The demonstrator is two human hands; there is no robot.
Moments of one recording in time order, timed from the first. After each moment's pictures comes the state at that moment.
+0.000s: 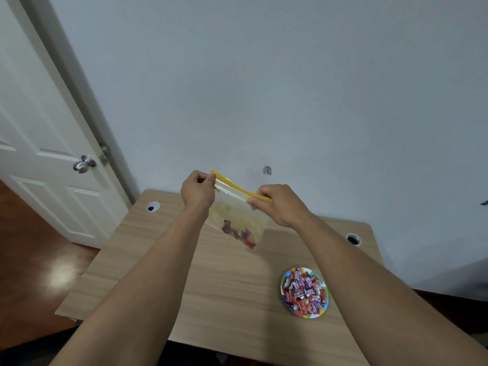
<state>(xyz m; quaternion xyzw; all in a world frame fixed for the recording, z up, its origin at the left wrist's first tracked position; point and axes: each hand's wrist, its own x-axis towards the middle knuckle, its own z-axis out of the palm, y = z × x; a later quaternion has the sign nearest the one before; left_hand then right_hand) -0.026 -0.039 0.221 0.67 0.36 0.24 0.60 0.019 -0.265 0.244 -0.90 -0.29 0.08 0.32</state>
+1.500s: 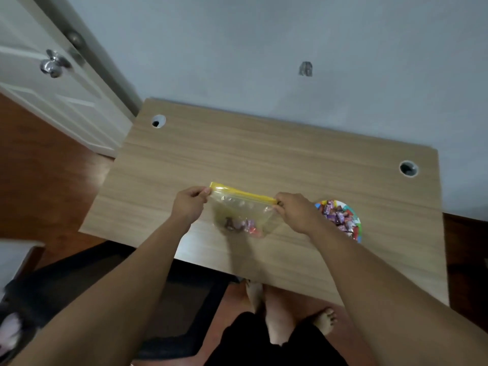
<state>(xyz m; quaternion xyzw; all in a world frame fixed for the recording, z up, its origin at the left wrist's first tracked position) -0.131 0.008 -0.002 0.69 0.45 -0.03 0.57 -0.008 -0.272 -0.004 -0.90 -0.27 0.28 0.20</state>
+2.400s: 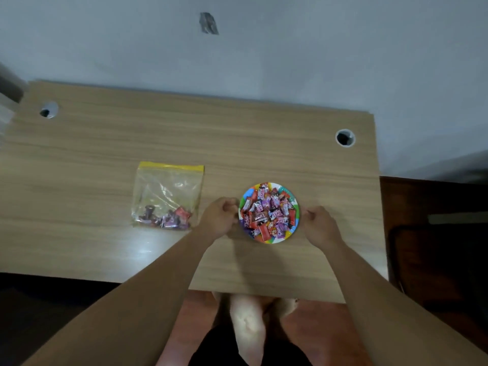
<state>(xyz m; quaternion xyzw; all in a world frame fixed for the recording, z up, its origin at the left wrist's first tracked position) -0.038 -0.248 -0.103 0.69 0.36 -0.21 0.60 0.010 -0.520 -0.115 -0.90 0.15 0.28 0.29</state>
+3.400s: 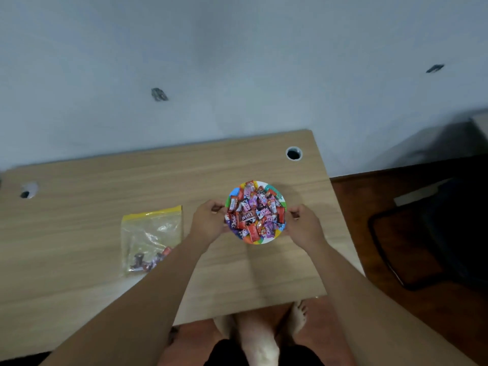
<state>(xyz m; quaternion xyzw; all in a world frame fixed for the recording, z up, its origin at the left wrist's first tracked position) 0.005 -0.279 -0.008 0.71 0.29 -0.16 0.62 -0.003 -0.530 -0.027 -0.85 0.22 0.15 0.46</state>
